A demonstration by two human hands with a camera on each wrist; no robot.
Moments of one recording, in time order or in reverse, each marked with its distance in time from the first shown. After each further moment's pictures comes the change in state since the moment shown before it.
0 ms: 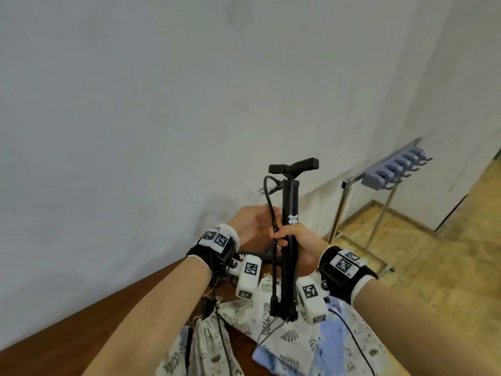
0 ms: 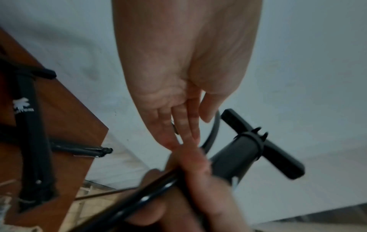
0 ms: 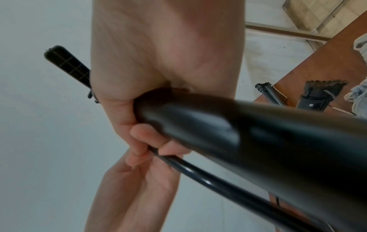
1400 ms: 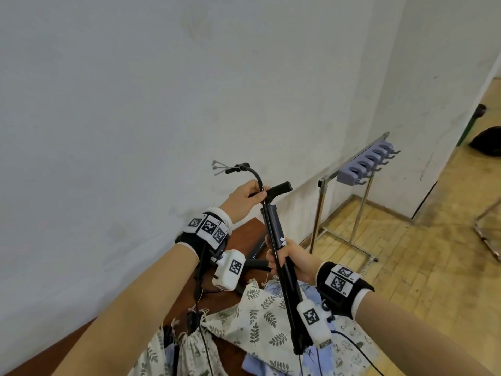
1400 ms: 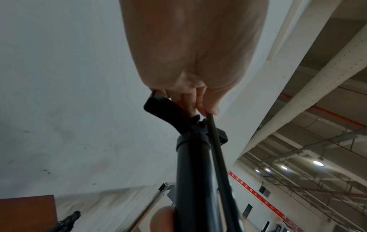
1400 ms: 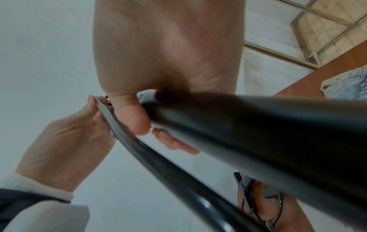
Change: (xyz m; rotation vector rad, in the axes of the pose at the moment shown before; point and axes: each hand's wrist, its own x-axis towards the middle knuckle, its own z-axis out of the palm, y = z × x) left_hand 0.030 0.043 0.038 0.867 0.006 0.417; right_hand -0.029 0.015 -0.034 -0.018 0.061 0.088
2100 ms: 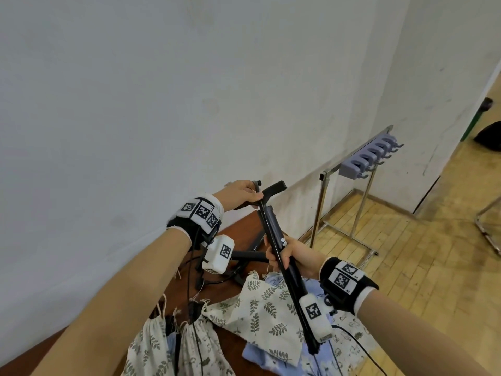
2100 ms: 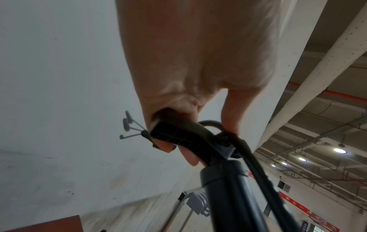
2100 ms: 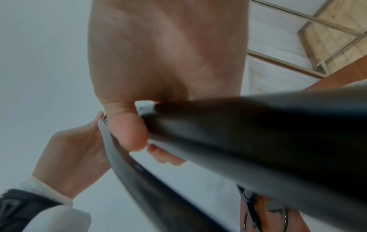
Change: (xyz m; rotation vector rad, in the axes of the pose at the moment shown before) left_hand -0.002 -0.002 -0.018 0.028 -0.156 -0.174; right_hand -0.007 0.002 0.000 -0.142 -0.094 0.016
